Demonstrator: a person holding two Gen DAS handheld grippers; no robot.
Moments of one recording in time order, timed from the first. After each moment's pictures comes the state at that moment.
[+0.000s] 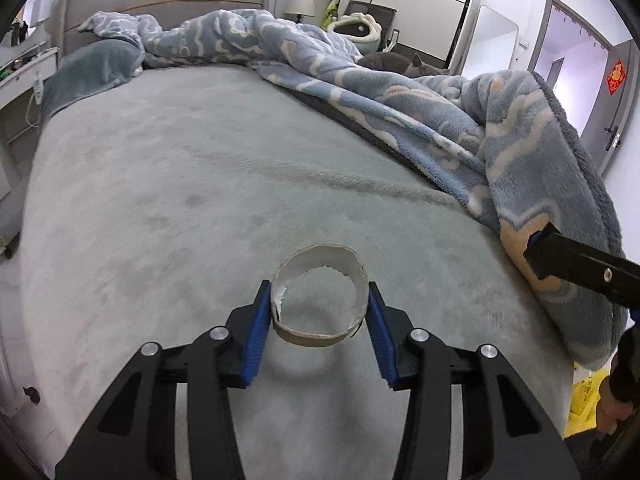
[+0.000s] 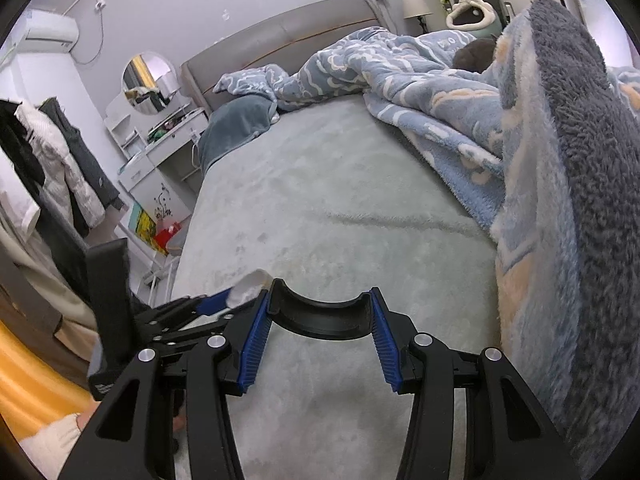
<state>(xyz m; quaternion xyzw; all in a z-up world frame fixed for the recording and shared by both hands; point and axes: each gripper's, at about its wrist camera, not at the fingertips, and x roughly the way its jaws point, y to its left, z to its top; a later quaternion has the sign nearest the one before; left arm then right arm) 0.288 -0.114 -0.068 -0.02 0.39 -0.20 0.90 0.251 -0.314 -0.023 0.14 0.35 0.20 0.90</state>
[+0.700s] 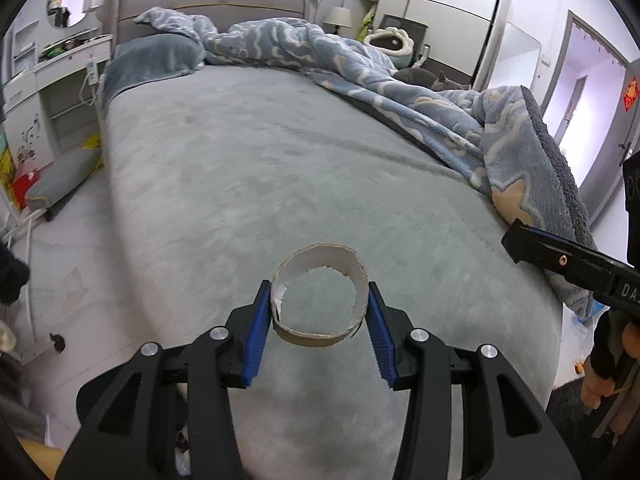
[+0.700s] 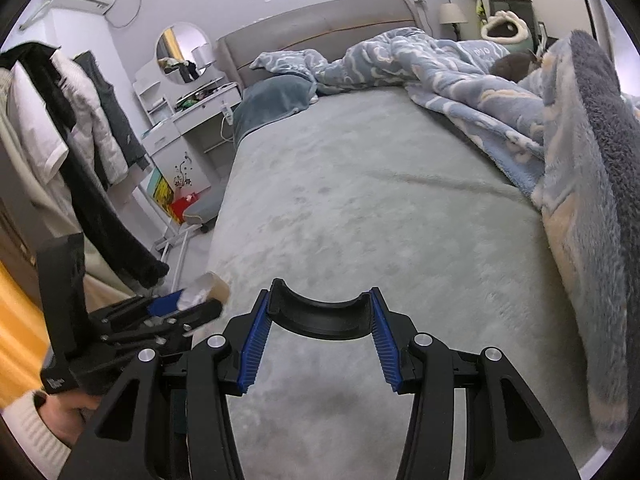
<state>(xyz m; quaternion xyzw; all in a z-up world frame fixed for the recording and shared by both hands) 0.166 -0.024 -0.048 -0.04 0.39 -0.14 0.91 0.173 -0.244 -0.025 0.09 0.36 0.23 0.90</state>
